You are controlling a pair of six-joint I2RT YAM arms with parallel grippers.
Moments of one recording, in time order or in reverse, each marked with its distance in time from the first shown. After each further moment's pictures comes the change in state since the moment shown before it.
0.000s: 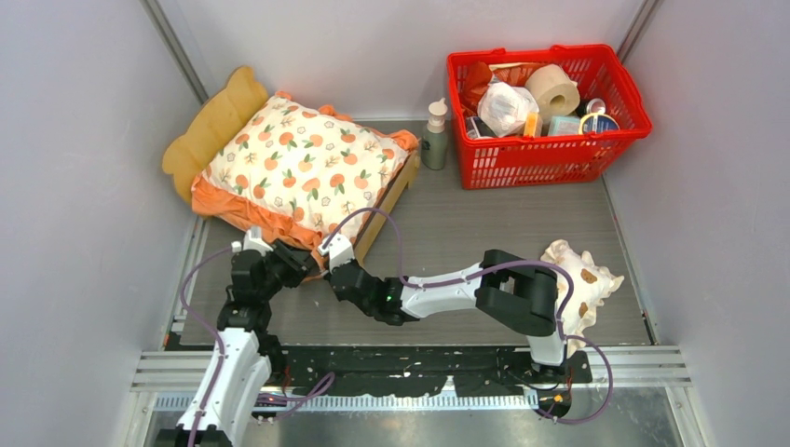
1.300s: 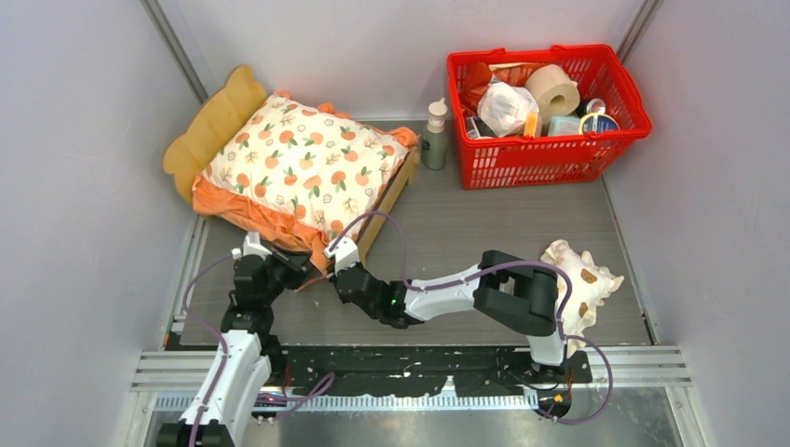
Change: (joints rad) left arm 0.000 0.022 -0.080 0.147 -0.020 -0.097; right arm 0.000 0.000 -0.052 0.069 0.001 0.019
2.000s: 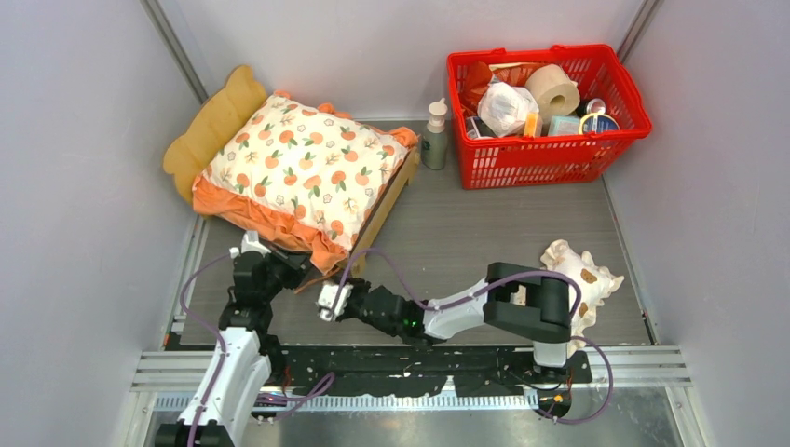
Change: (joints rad) left arm 0.000 0.000 0.045 -0.100 -0.041 0.018; right arm 0.059 -0.092 -0.253 0.449 -0.176 -0.689
